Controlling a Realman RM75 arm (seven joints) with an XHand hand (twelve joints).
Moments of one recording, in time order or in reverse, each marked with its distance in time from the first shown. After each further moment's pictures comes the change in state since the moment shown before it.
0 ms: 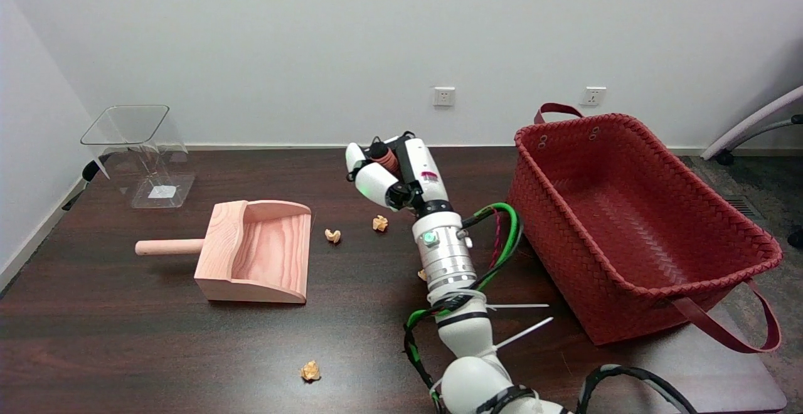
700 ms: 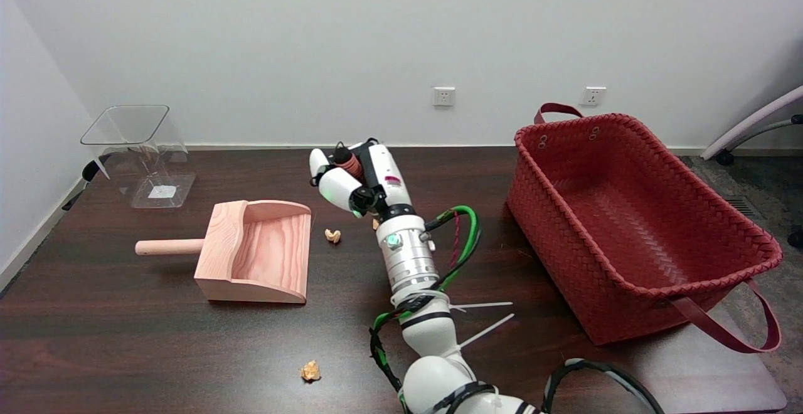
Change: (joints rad) arm 0.082 -0.097 -0.034 -0.153 -0.022 0.005 0.073
